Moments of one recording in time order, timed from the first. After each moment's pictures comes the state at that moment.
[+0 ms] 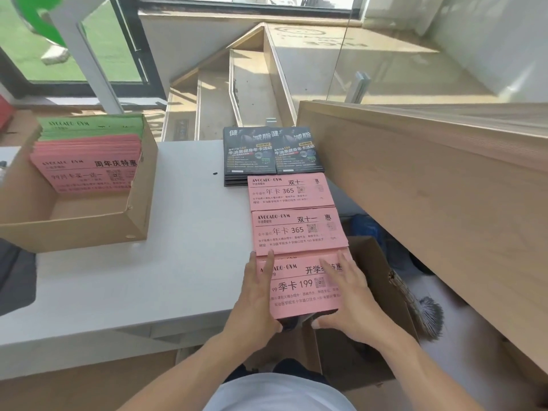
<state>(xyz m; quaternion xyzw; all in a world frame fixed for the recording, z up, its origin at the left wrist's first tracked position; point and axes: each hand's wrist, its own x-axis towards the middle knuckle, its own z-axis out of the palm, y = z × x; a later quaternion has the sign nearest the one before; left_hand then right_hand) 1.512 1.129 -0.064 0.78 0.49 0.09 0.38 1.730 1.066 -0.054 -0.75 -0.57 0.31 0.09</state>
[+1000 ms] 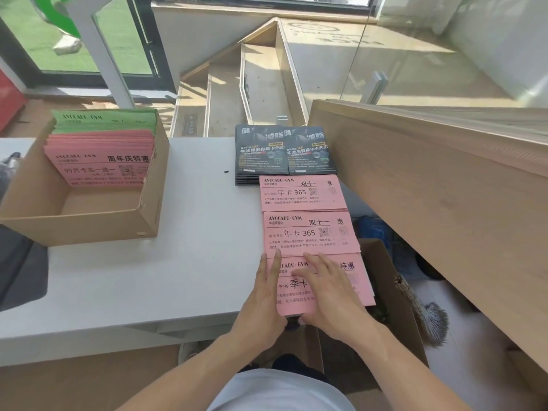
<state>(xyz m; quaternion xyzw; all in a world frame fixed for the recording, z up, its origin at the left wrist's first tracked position) 1.508 1.138 -0.079 0.77 0.48 0.13 0.40 1.686 1.104 -0.053 -0.69 -0.70 0.20 0.02</state>
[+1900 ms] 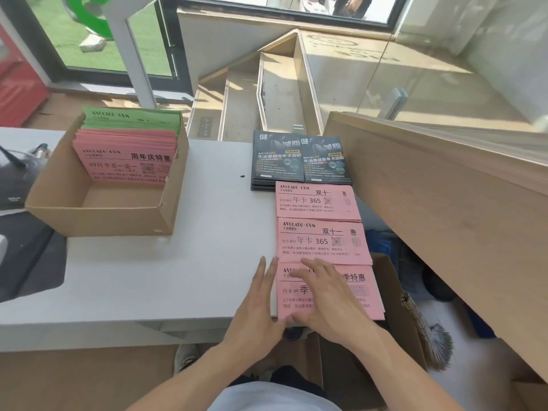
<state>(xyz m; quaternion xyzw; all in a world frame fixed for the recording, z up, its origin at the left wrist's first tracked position) 1.481 1.135 -0.070 0.74 0.49 0.20 0.43 1.664 1.121 -0.034 -0.68 -0.69 0.23 0.04</state>
